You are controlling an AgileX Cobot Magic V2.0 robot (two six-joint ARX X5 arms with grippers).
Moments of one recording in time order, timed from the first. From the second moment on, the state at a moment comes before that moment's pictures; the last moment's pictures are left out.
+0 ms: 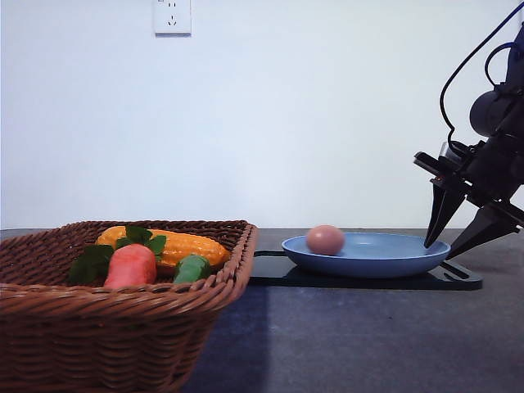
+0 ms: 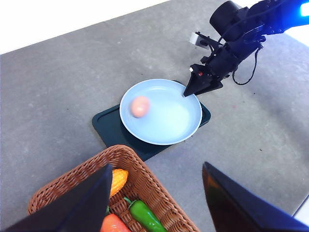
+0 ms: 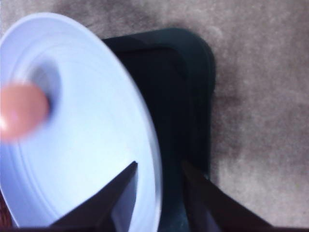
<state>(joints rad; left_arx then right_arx) -0.81 1.03 1.37 -0.84 -0.08 -0.12 -0.03 1.97 1.38 -0.63 -0.55 0.25</state>
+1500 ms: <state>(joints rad) -0.35 0.68 0.60 -0.23 -0.15 -0.08 0.37 0.72 0.55 -0.13 0.03 0.07</state>
